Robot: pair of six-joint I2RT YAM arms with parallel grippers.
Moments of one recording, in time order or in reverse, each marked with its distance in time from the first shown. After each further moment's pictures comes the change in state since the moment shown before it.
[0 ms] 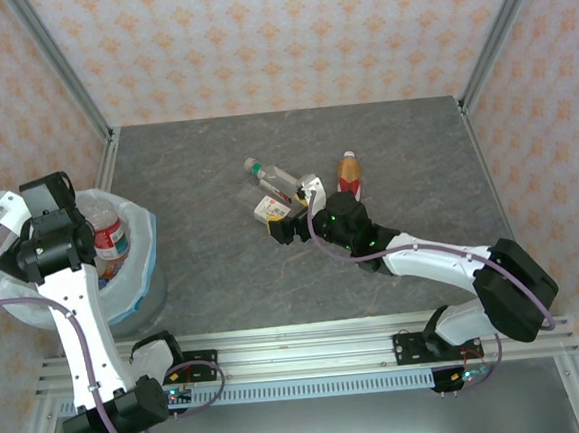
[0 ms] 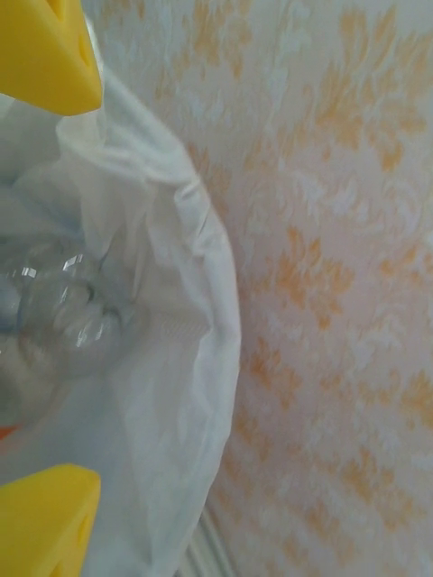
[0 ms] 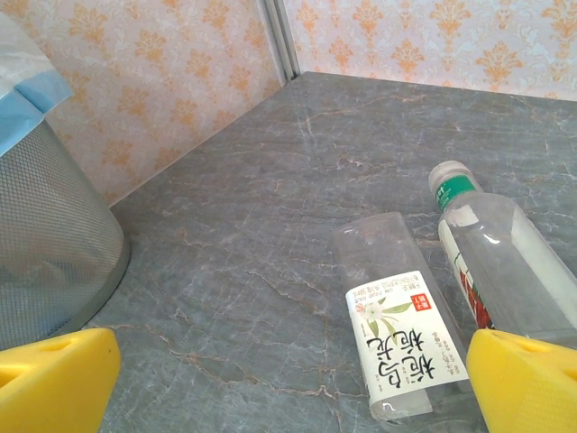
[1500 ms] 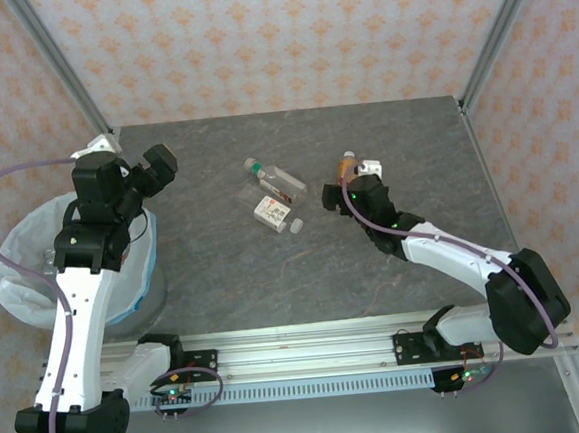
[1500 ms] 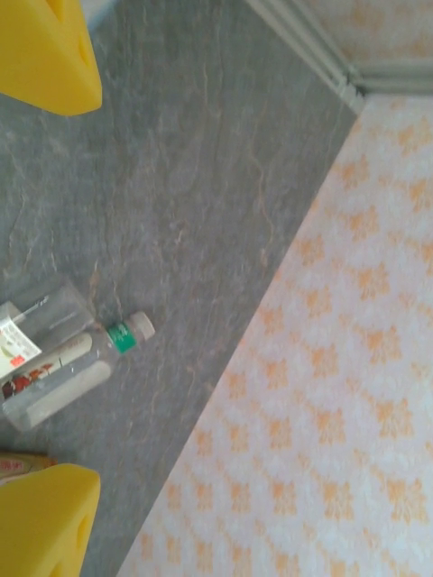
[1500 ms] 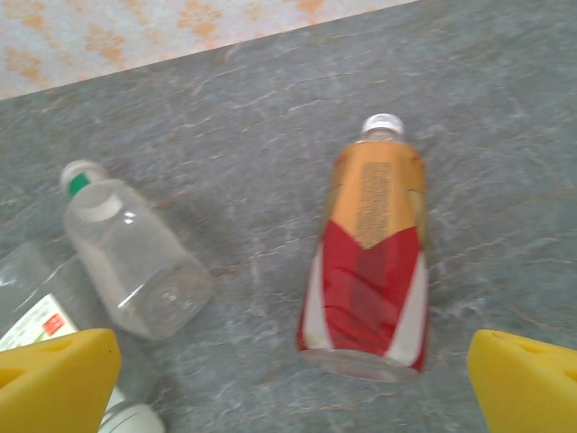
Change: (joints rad) left arm -0.473 0.002 -0.045 0.355 0.574 -0.097; right arm -0.247 -0.074 0.015 -0.386 0.410 0.251
